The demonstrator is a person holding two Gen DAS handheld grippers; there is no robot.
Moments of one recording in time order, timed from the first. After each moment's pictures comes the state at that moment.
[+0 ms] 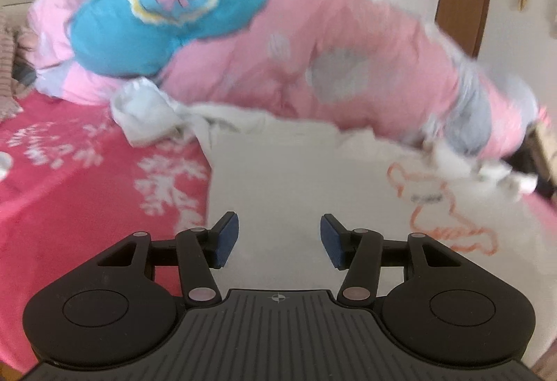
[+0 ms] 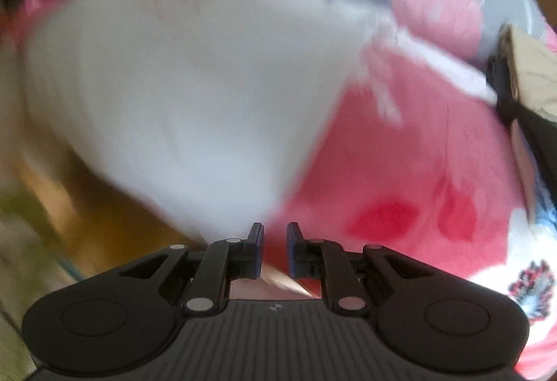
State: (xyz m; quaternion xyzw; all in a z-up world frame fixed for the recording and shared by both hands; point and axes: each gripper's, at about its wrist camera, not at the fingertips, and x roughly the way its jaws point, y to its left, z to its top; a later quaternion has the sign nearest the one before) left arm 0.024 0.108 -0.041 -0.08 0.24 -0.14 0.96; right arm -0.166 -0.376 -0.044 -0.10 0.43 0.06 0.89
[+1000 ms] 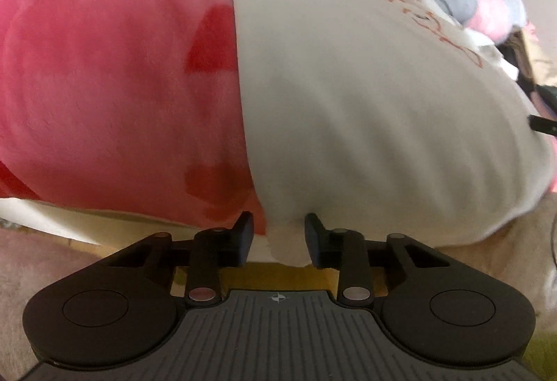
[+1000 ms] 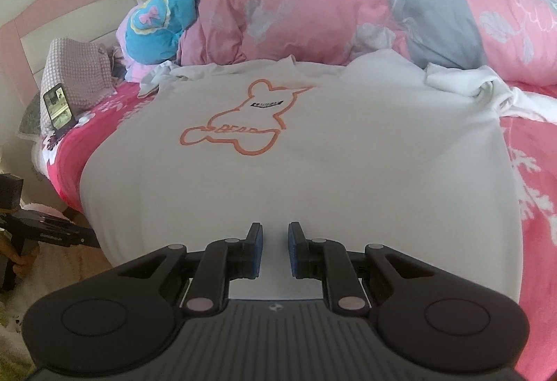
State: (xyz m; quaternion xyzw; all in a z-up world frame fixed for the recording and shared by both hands) left arm -0.040 0.133 -0.145 -0.07 0.45 -0.20 0.87; right arm -0.058 -0.314 -0.054 0.04 0.35 0.17 0.92
